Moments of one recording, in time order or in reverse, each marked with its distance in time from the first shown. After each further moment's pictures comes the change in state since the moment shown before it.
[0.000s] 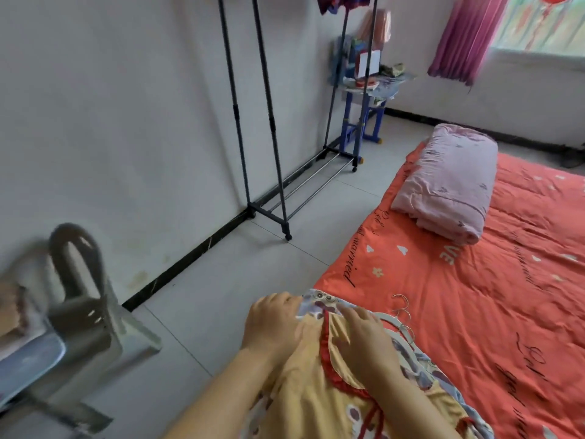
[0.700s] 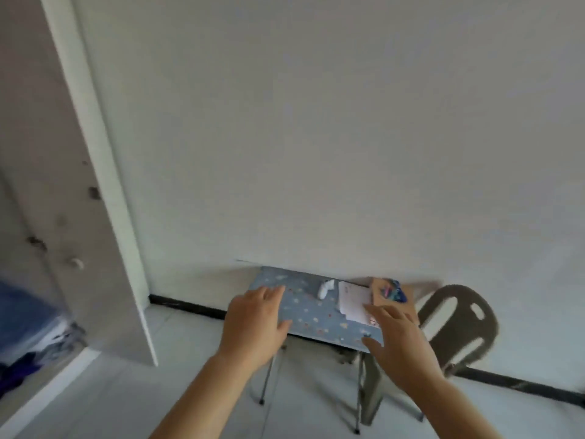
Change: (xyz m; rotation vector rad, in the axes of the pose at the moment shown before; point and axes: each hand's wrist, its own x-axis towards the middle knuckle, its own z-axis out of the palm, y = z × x) left_hand -0.692 -0.251 -0.325 0.366 0.401 -1.106; right_hand -0.361 -0.585 0.104 -0.111 -0.150 -1.161
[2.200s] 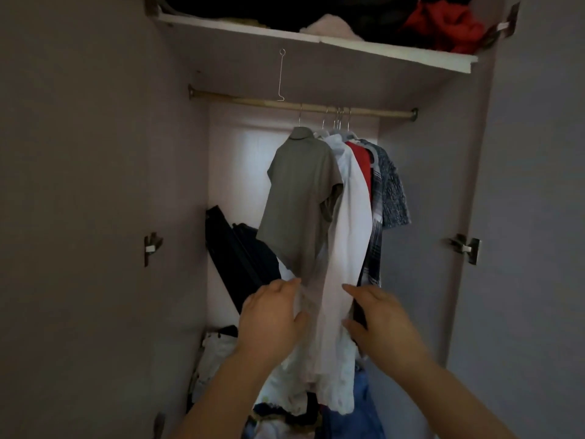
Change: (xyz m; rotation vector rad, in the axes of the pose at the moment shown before) left_hand -0.059 -0.754 -0.255 0.472 0.519 -1.047; right_hand 0.344 -0.914 0.181 0.536 -0.040 -1.411
